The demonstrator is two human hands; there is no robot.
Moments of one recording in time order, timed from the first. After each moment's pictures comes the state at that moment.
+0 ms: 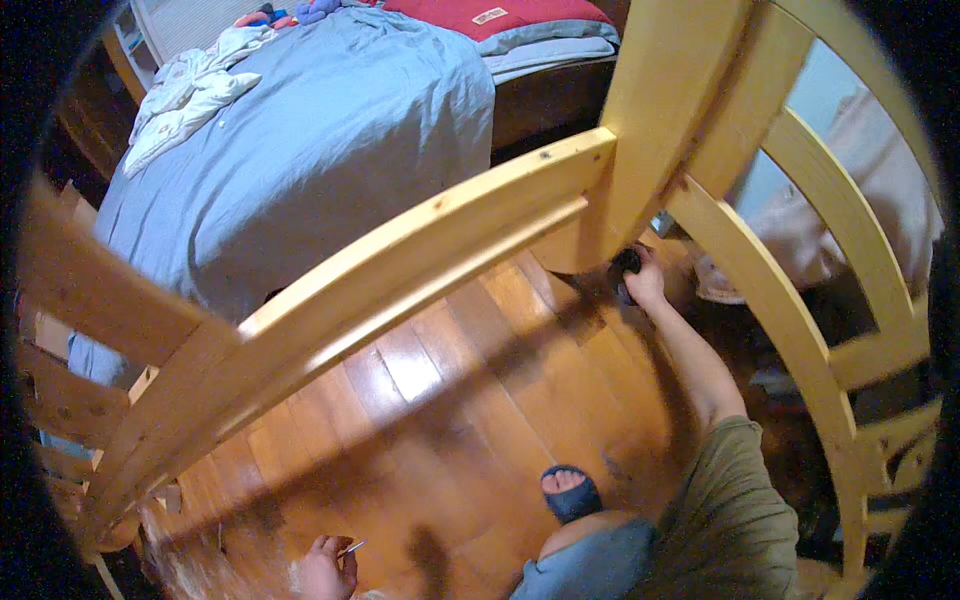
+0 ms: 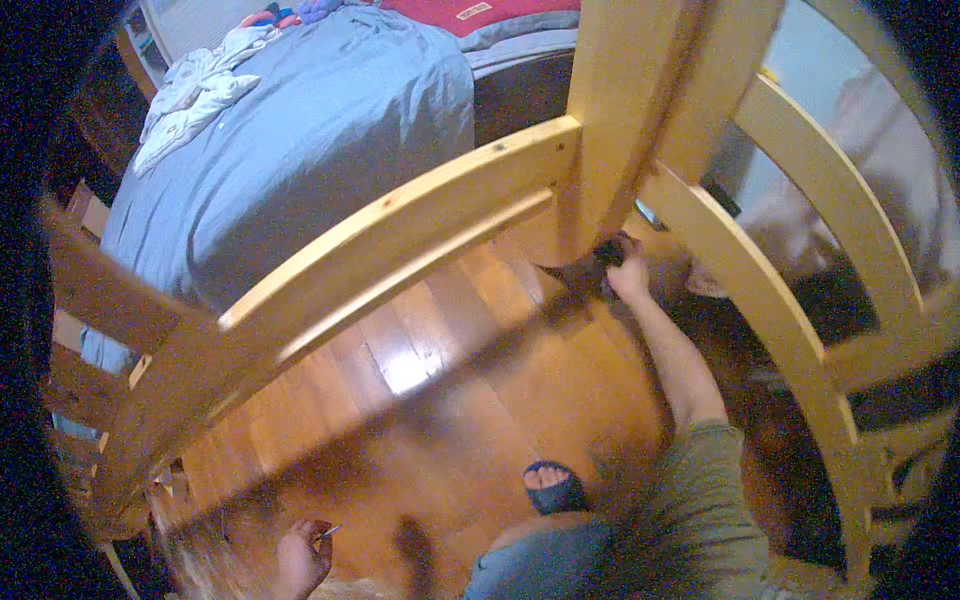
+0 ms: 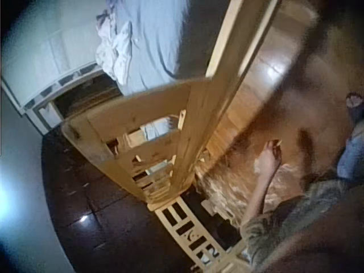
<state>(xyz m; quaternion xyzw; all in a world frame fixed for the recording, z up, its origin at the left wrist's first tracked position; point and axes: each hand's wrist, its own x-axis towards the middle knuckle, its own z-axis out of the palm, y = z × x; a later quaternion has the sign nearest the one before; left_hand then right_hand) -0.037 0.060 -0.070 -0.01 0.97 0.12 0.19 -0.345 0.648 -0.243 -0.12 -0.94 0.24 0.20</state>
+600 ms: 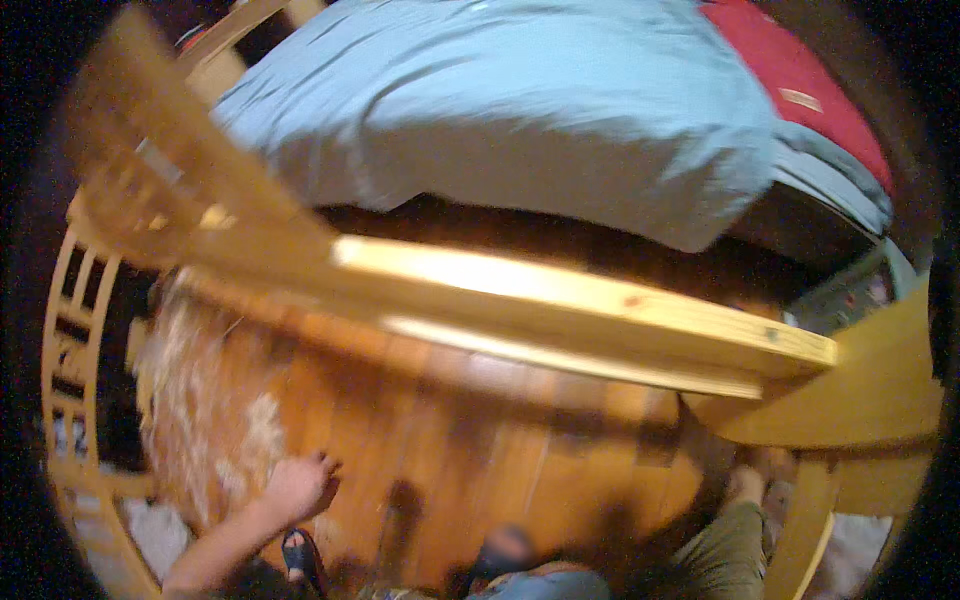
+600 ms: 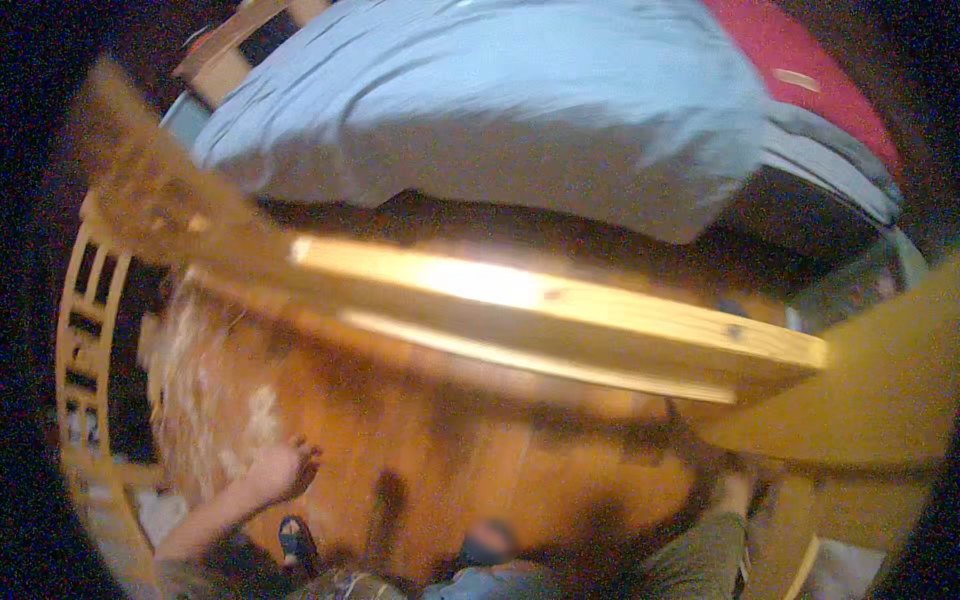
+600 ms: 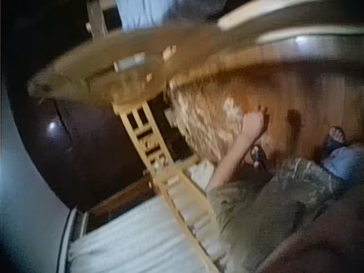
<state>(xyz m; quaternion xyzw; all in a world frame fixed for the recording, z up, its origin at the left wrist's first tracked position) -0.046 0.131 -0.084 -0.17 0.95 0.03 0.27 -0.478 0.761 -0.318 -0.12 -0.99 0.09 0.06</state>
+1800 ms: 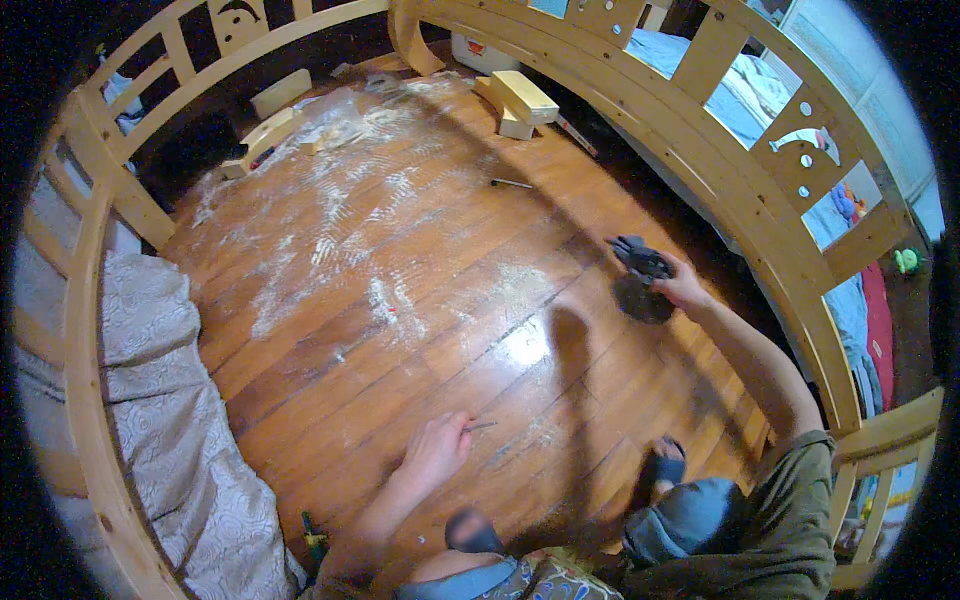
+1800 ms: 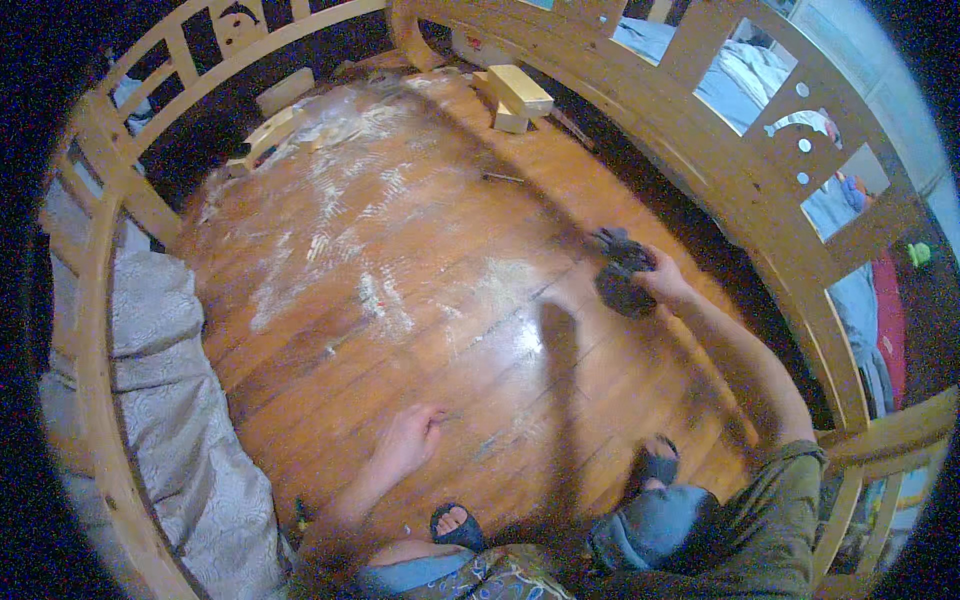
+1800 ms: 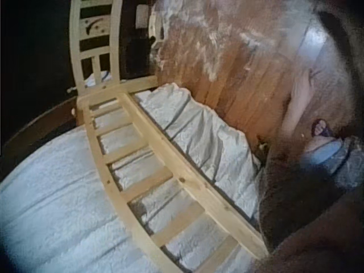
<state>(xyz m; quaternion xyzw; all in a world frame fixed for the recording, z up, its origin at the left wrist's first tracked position) 0.436 0.053 -0.164 -0.42 0.81 0.36 -0.17 0.001 -0.008 -0.081 0.46 -0.75 0.34 -0.34</state>
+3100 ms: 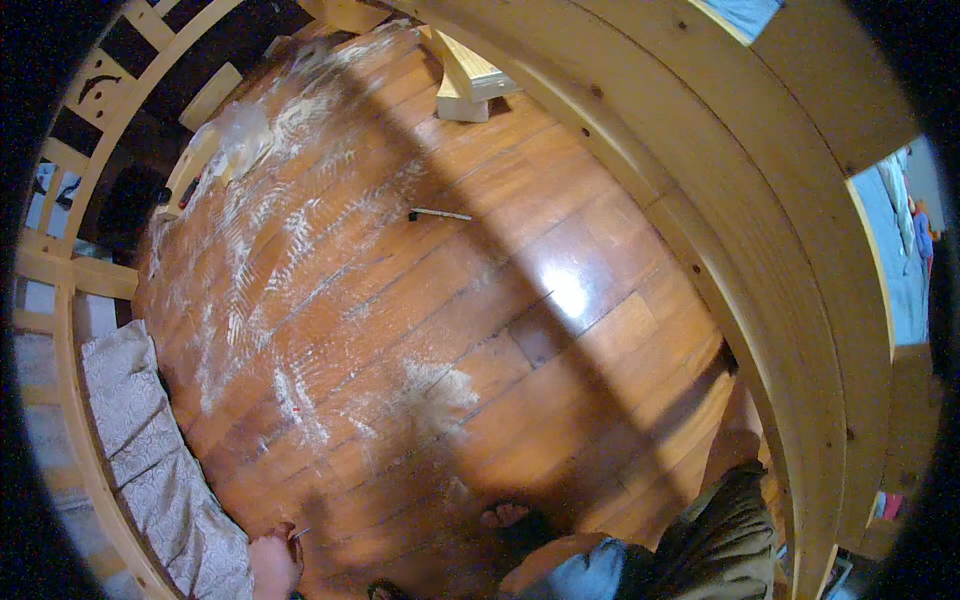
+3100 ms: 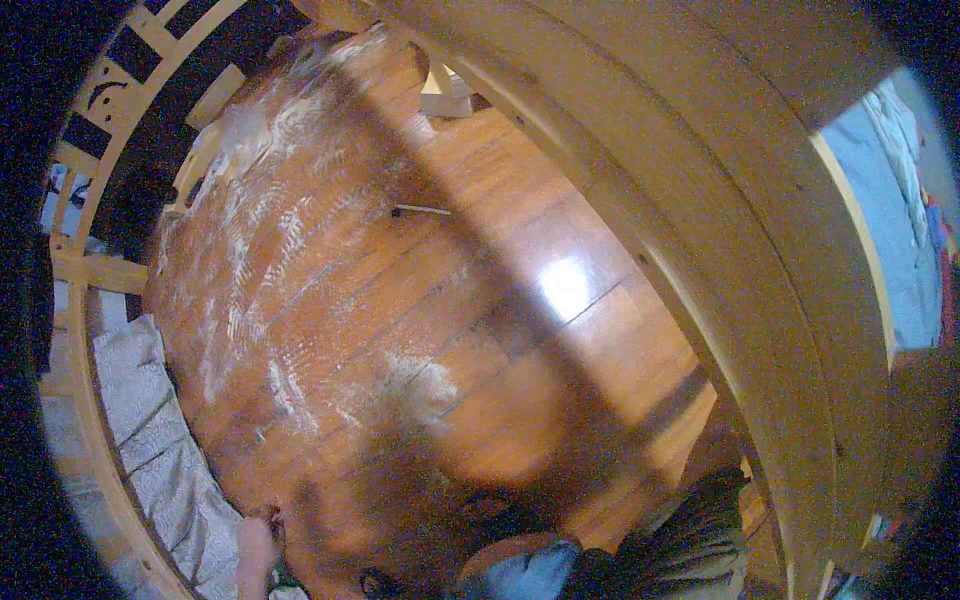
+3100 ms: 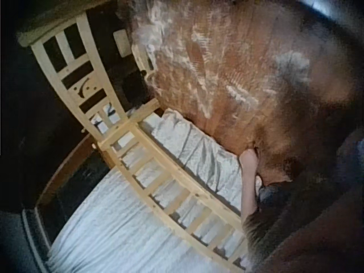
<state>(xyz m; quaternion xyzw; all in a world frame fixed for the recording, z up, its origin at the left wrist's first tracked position) 0.374 -0.045 -0.105 -0.68 0.67 0.12 0.27 -0.372 -0.070 -0.345 0.29 -0.95 0.13 0.06</state>
